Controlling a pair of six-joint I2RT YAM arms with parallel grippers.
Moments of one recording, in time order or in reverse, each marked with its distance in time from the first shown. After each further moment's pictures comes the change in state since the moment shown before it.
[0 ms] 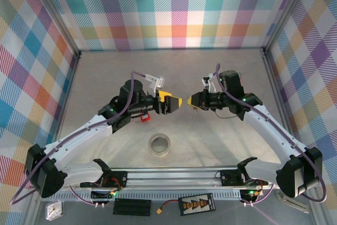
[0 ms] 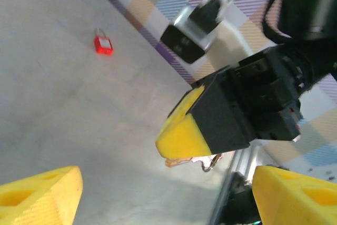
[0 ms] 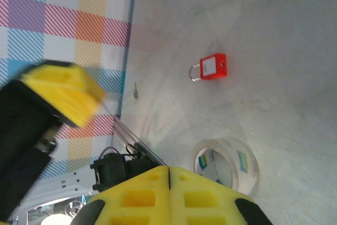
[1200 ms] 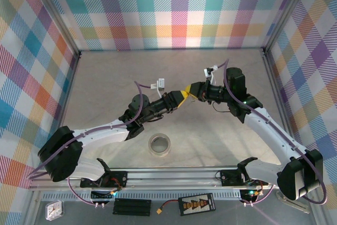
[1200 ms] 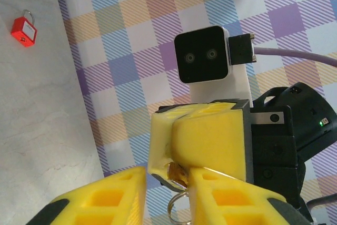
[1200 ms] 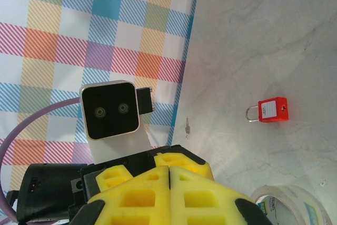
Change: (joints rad) left arm -0.099 0.179 -0.218 0.783 -0.137 -0.706; right arm -0.003 -0.026 -0.056 0.347 -0.031 0.264
